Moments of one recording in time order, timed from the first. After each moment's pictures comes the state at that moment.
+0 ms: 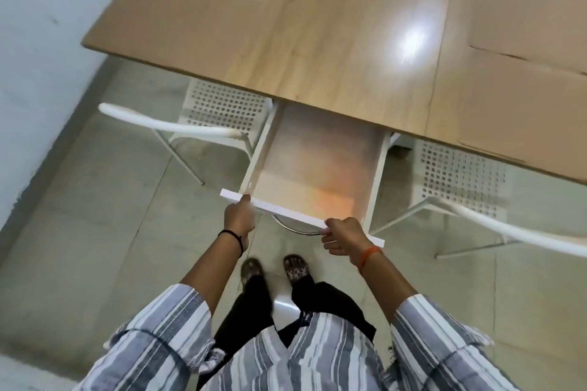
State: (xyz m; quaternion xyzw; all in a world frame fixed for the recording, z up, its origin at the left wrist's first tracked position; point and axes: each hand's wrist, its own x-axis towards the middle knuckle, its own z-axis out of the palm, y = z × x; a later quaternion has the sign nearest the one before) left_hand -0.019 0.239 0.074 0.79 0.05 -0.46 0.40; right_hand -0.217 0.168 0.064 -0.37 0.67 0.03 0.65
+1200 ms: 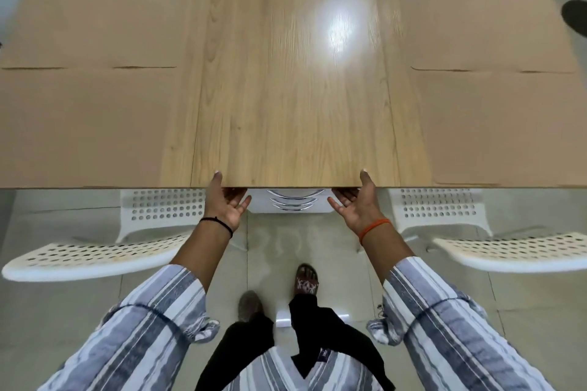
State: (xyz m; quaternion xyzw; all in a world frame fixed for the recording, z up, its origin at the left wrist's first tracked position) left_hand 0.075 -0.027 0.053 0.60 0.17 -0.58 0.53; right_hand -0.177 -0.065 0.056 0.04 0.61 -0.39 0.69
